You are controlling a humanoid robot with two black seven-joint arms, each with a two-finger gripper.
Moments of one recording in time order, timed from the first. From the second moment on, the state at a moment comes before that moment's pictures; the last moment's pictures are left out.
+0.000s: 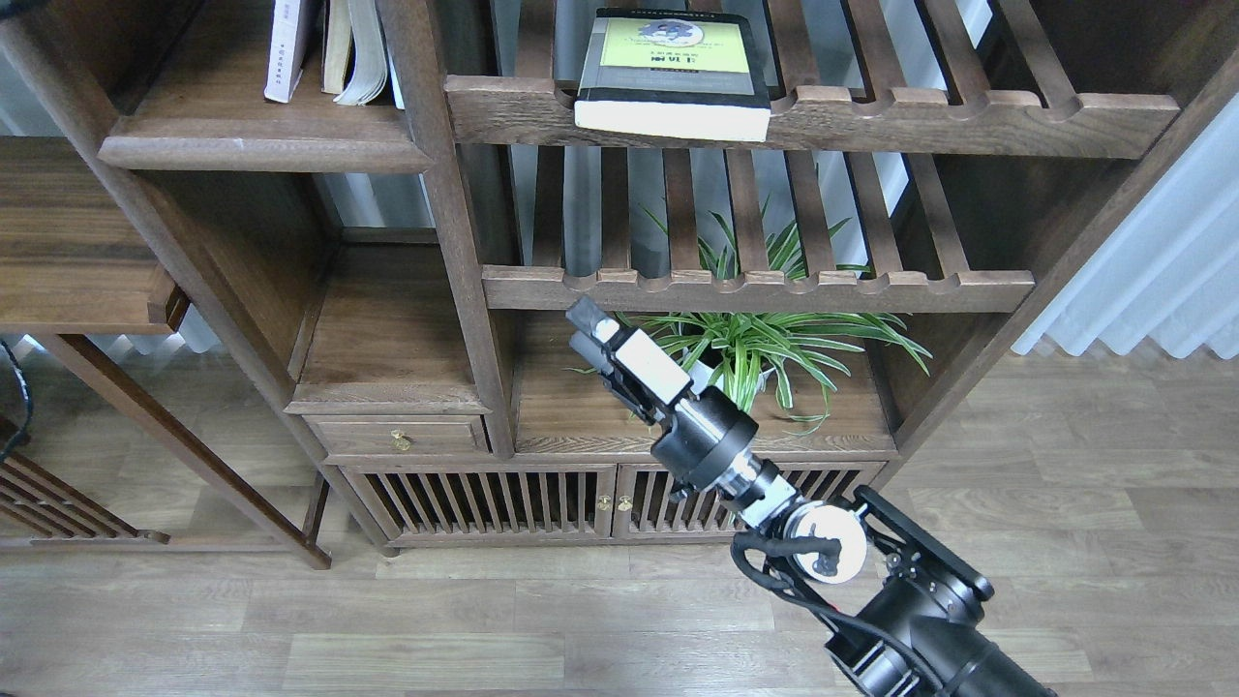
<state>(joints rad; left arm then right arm) -1.26 0.39 -1.10 -0.59 0.84 -0.49 0.00 0.32 0.02 0.91 1.22 0.15 0.58 -0.04</state>
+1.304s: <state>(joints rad) -1.16 0.34 -1.12 -0.45 0.83 -0.49 -0.23 0.37 0.01 0.94 1.27 0.18 0.58 -0.02</state>
